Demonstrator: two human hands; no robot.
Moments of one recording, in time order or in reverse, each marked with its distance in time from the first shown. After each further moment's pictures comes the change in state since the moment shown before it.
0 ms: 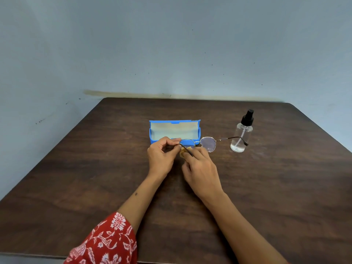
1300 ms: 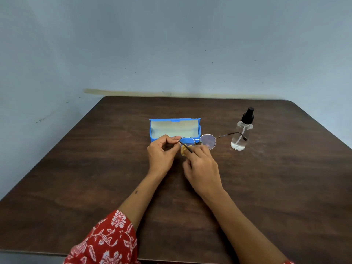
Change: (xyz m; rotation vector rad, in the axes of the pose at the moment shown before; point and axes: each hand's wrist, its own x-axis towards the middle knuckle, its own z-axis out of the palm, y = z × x) left_hand 0.001 -0.001 -0.001 0.014 0.008 0.011; right_hand 0.001 -0.001 -0.001 0.002 0.026 0.024
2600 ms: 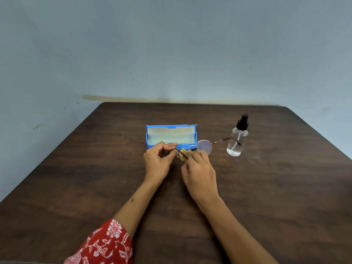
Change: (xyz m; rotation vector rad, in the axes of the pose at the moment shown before) left_hand -0.002 0.005 0.002 -0.006 0.011 -0.022; right_hand 0.003 0.002 0.001 -0.006 0.040 0.045
